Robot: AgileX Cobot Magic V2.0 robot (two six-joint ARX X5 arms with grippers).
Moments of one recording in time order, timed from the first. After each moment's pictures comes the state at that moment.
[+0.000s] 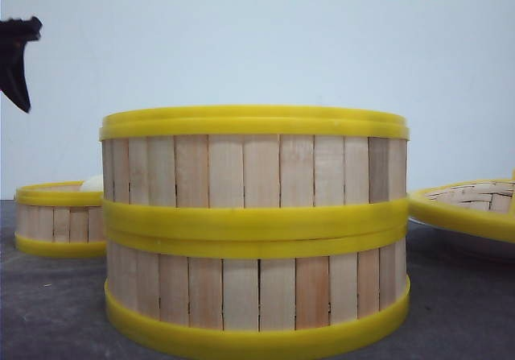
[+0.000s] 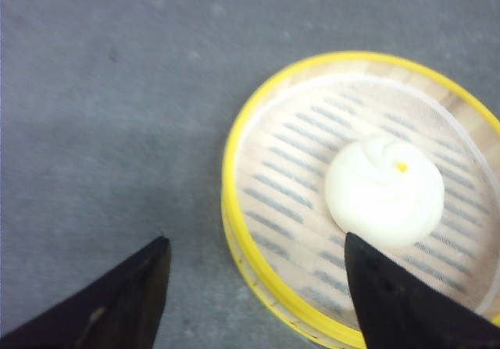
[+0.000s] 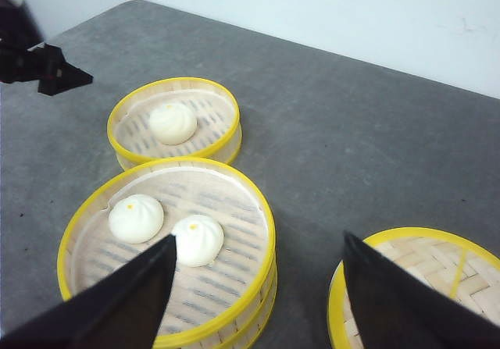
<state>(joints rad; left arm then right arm) -0.05 1.21 0.91 -0.36 0.00 -0.13 0.82 0.68 1.20 -0.91 0.18 0.17</state>
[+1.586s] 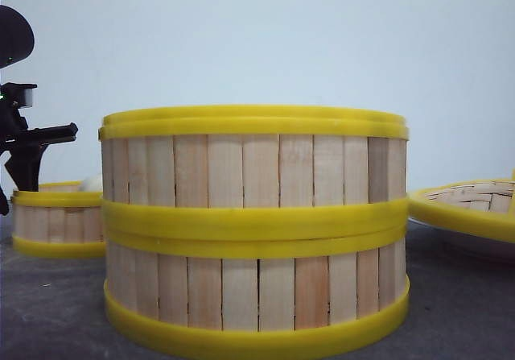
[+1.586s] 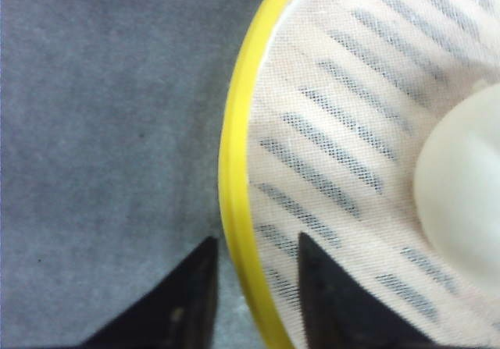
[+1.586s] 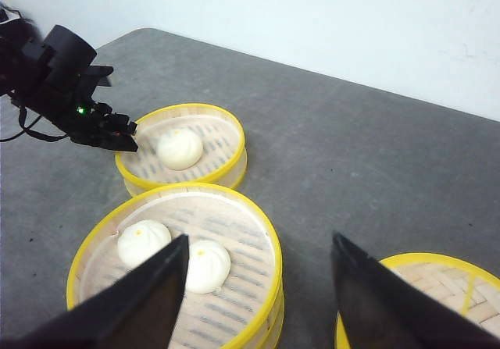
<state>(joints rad) -0.03 1.64 1.07 -0.42 0.01 -0.22 0.82 0.68 1.20 -0.85 0.18 0.17</state>
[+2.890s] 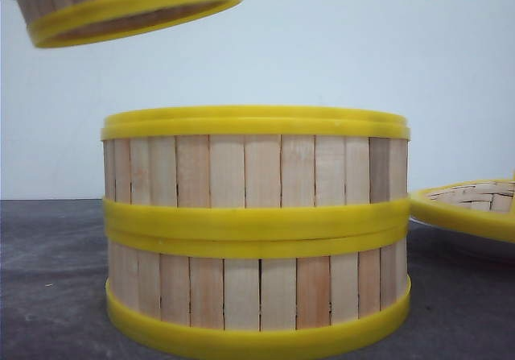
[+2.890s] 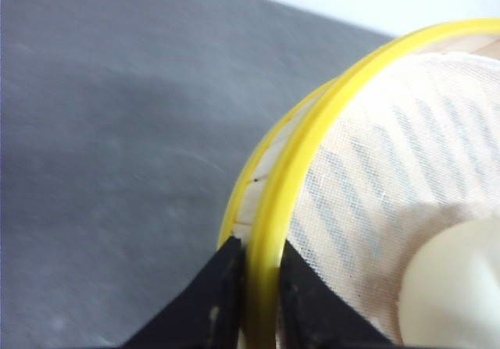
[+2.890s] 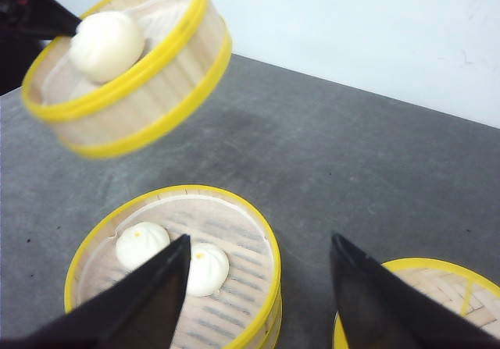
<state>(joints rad) -0.01 1.29 1.42 -0.79 0.48 -0.19 0.82 0.68 1.20 -0.85 0.19 0.15</state>
